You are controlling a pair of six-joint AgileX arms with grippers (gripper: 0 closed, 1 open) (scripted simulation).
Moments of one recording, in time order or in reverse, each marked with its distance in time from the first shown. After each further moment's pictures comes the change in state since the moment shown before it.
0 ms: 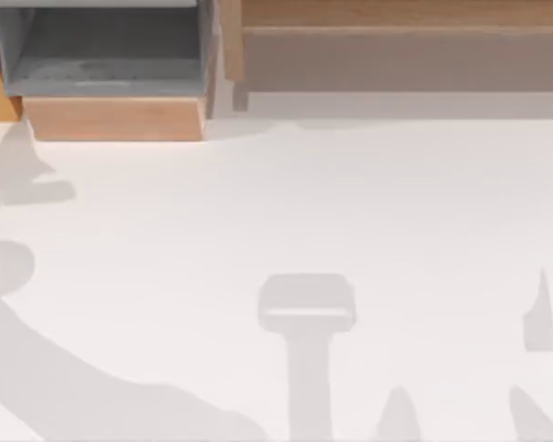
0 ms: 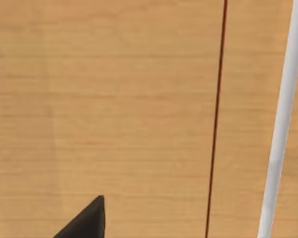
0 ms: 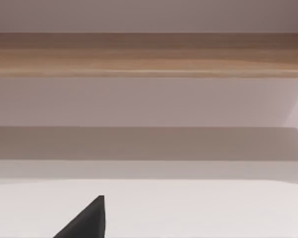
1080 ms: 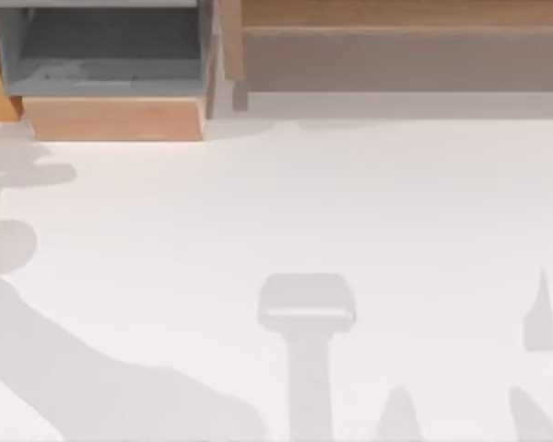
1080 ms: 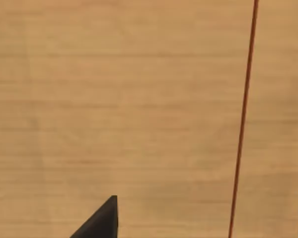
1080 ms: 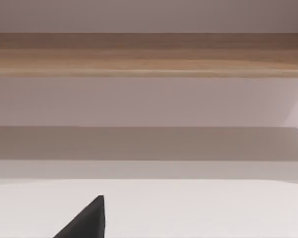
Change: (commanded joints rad) left arm -0.025 0.054 0.115 -0.060 -0.025 -0.001; right arm 0.000 0.000 0.000 0.000 0.000 0.000
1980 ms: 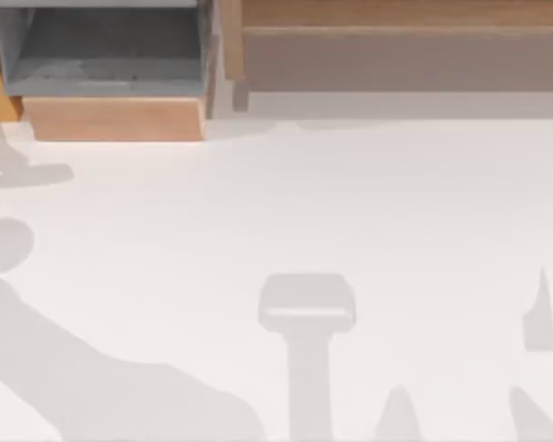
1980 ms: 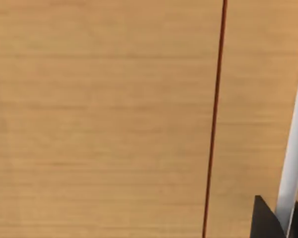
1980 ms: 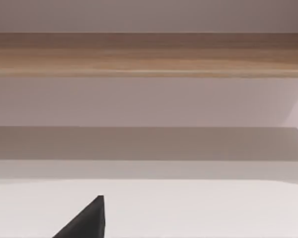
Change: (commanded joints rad) left arm 0.000 0.000 0.000 0.000 0.000 0.000; right arm 0.000 0.000 0.000 0.000 0.000 0.000
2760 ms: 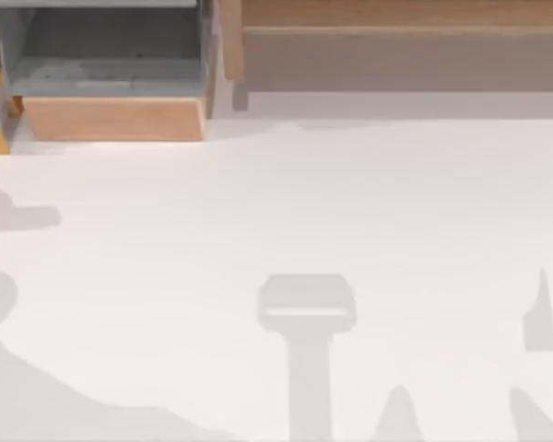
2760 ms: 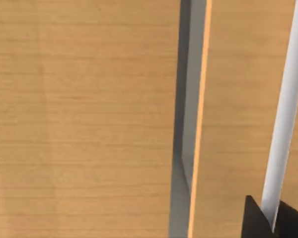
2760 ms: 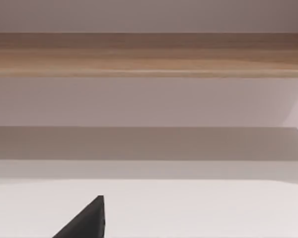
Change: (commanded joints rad) left arm 0.068 -0.109 -0.260 0.125 0.063 -0.005; right arm 0.000 0.000 0.000 0.000 0.000 0.000
